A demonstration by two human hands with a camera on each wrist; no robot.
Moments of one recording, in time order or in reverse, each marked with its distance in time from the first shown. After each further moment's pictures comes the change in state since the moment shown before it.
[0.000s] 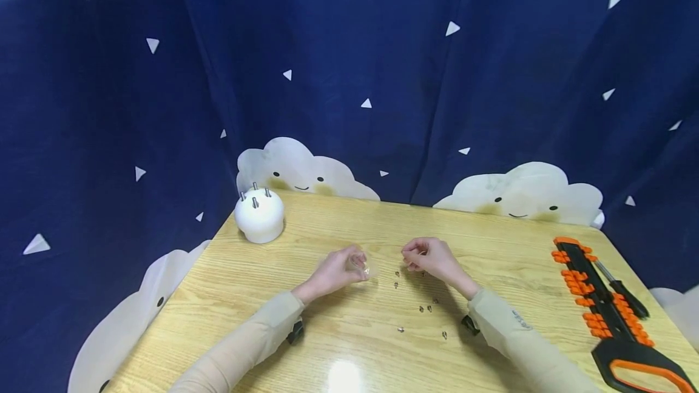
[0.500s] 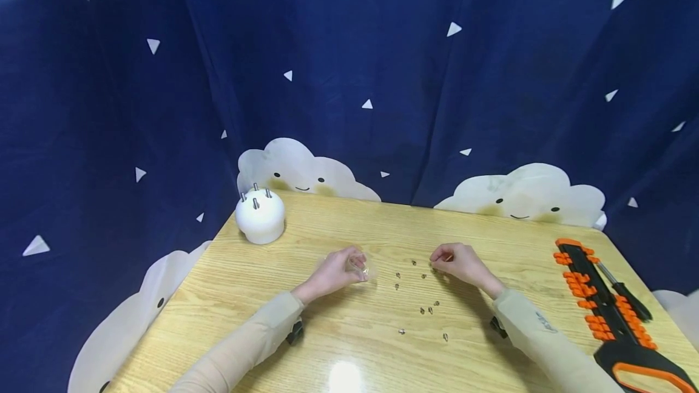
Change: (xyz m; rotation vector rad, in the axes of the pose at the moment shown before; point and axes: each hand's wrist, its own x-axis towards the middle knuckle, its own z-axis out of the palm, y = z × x) left_hand 0.000 -0.001 -0.002 -0.018 -0.013 -0.012; right_hand -0.006 0.044 -0.044 -0.291 -0.013 -0.117
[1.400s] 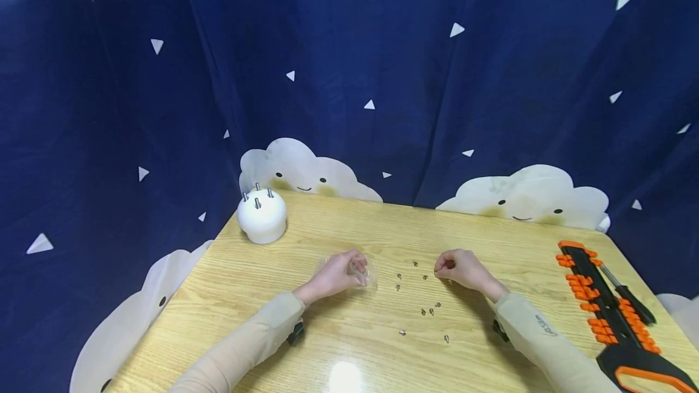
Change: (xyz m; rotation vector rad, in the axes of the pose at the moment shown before) left_hand -0.002 -0.001 0.001 0.036 -0.046 0.008; right_hand -0.002 0.012 0.005 -0.073 -0.064 0.005
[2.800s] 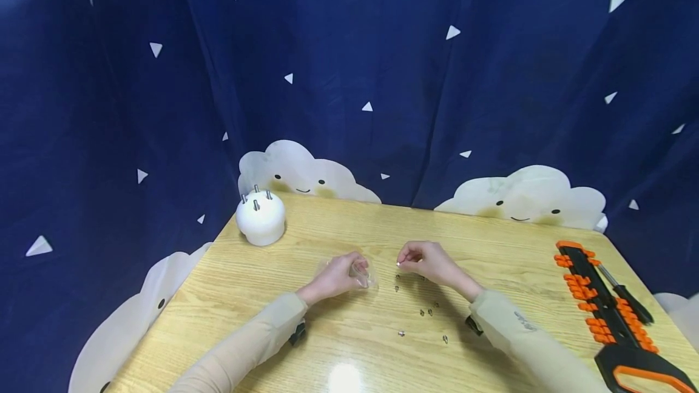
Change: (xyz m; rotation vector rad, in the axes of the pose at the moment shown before) left_hand 0.004 0.001 0.006 0.026 -0.004 -0.008; right_hand 0.018 -0.071 0.016 0.139 0.046 -0.208
